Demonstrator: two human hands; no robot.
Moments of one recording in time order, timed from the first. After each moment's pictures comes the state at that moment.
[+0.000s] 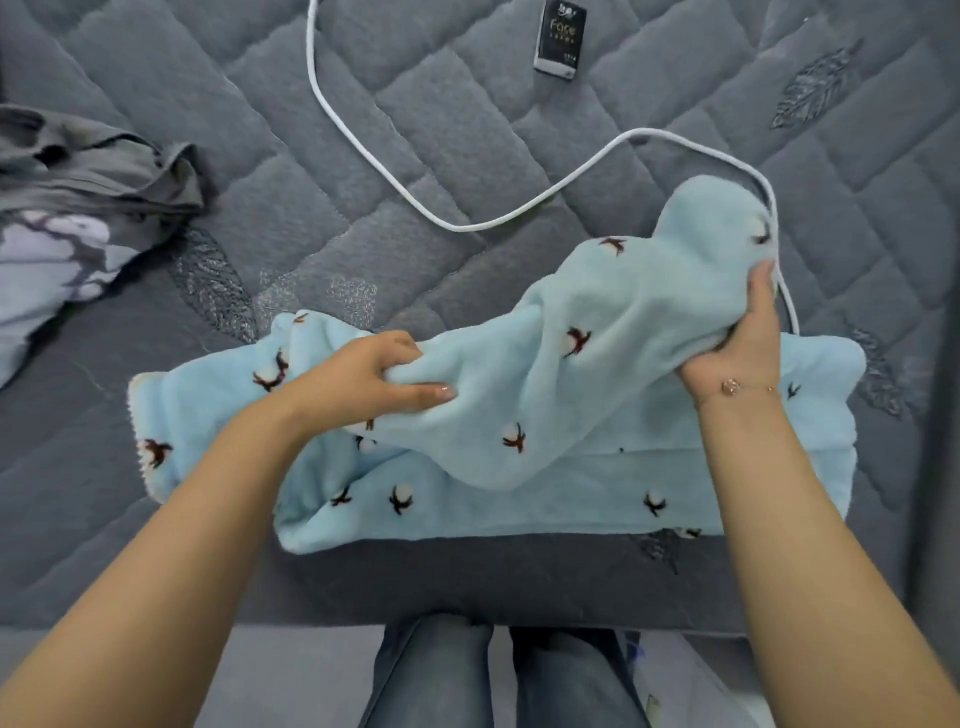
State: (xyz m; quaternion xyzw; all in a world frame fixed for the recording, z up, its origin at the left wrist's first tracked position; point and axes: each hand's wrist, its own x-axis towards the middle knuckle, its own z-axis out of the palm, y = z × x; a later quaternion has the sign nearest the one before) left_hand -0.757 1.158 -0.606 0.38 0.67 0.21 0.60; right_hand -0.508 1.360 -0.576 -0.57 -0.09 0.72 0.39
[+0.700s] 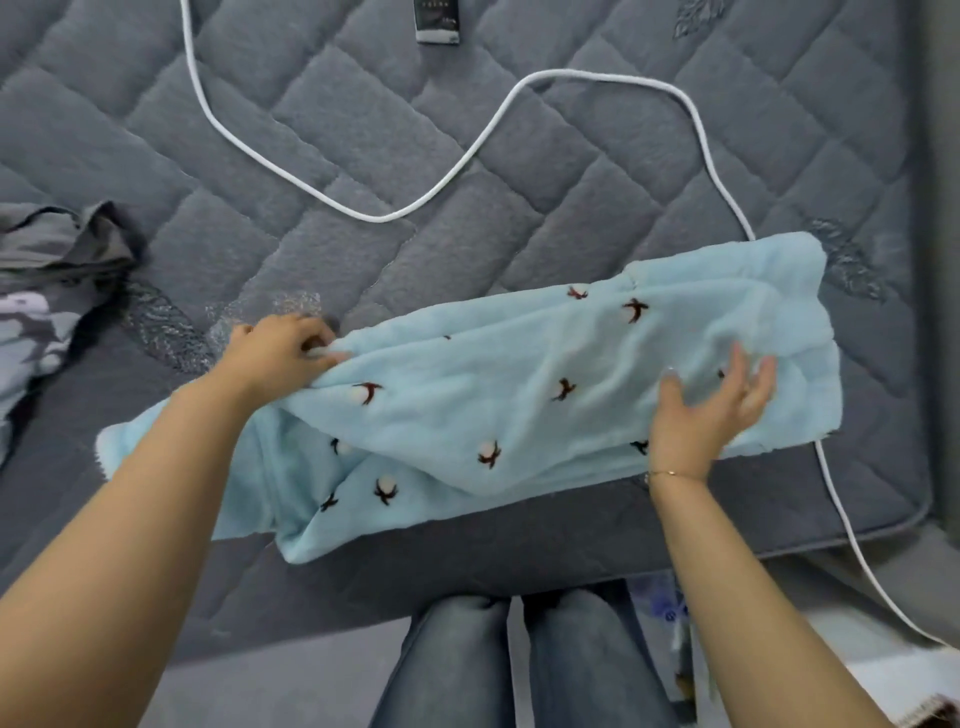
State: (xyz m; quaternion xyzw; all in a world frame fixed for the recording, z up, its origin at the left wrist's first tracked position) left_hand -0.791 1.171 -0.644 0.51 0.76 -0.10 0.40; right_hand -0.408 1.235 -0.620 -0.80 -0.49 0.23 0.27
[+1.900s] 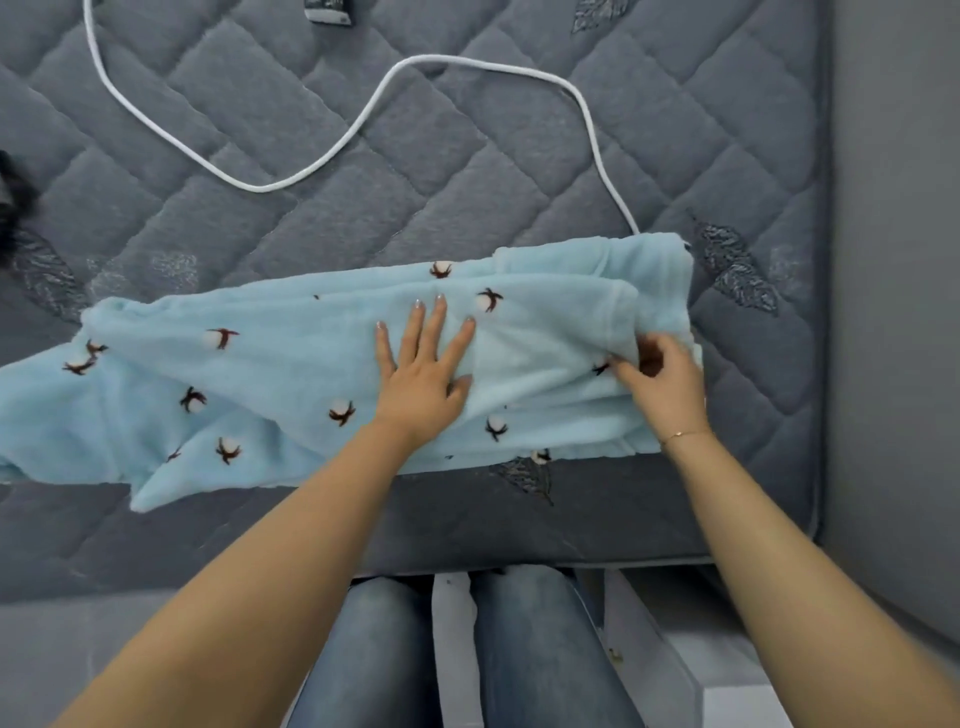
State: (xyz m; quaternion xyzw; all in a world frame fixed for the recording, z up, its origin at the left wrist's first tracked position) left_hand -0.485 1.209 -0.670 0.58 0.76 -0.06 0.29; right_hand -0.241 1.334 -0.630 -0.67 -0.61 0.43 0.06
